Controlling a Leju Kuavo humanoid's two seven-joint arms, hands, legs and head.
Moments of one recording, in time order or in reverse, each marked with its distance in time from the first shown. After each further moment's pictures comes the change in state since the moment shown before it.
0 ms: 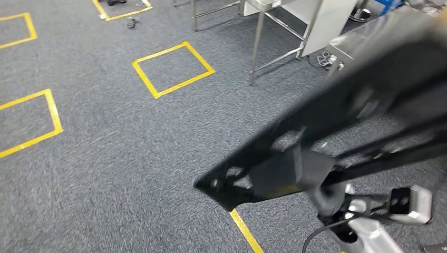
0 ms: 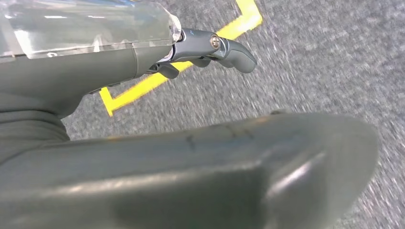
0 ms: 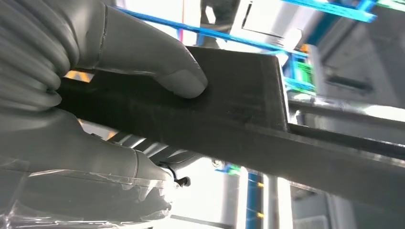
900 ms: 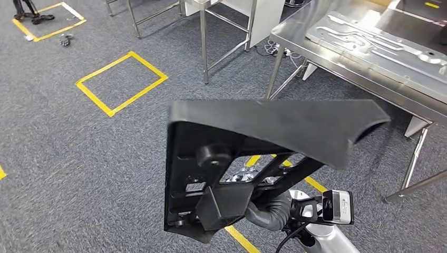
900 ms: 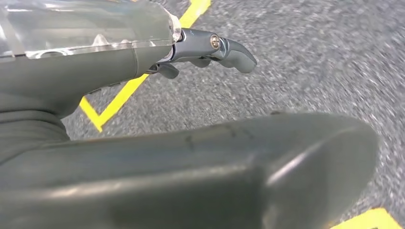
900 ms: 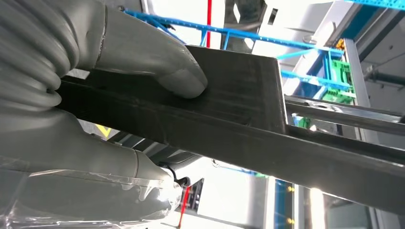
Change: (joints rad) left arm 0.018 -0.007 0.020 0.000 0.010 -0.039 -0.010; right arm -0.045 0.202 0.117 0.110 0.119 0.119 0.114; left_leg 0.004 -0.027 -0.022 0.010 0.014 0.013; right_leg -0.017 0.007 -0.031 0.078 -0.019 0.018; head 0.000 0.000
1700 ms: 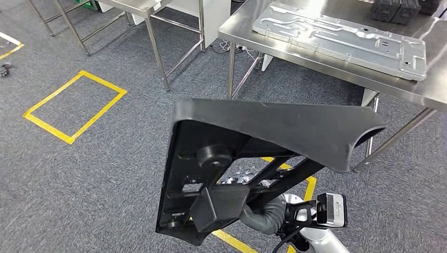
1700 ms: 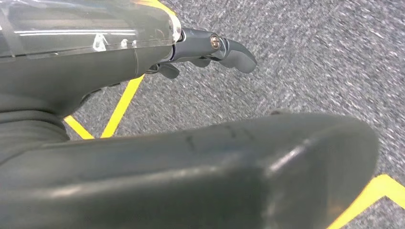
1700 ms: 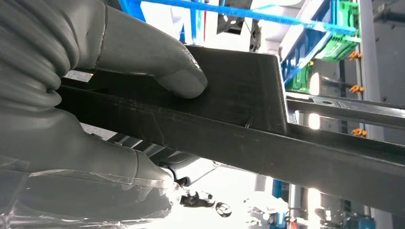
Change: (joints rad) left arm -0.001 0.010 0.006 0.000 -0.016 0.004 0.031; right arm 0.040 0.035 -0.002 0.006 0.015 0.000 -0.009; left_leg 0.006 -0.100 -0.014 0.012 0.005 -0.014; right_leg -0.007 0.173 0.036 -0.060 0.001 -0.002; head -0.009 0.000
